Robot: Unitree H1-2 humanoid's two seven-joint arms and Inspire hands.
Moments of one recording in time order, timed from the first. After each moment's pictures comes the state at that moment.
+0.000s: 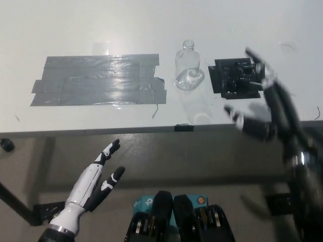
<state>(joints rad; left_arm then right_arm) -0.09 0.21 -0.12 0.00 0.34 -0.16 -0.08 -0.31 -0.21 0.20 -0.26 -0.42 0.19 0.01</state>
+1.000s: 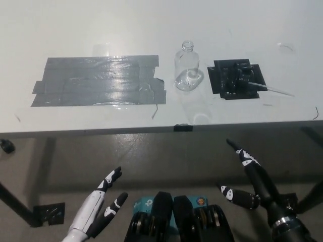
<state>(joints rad) 0.02 0.19 -0.13 0.01 0.36 -0.16 -0.08 -0.13 -0.19 0.23 0.05 -0.43 -0.02 0.00</state>
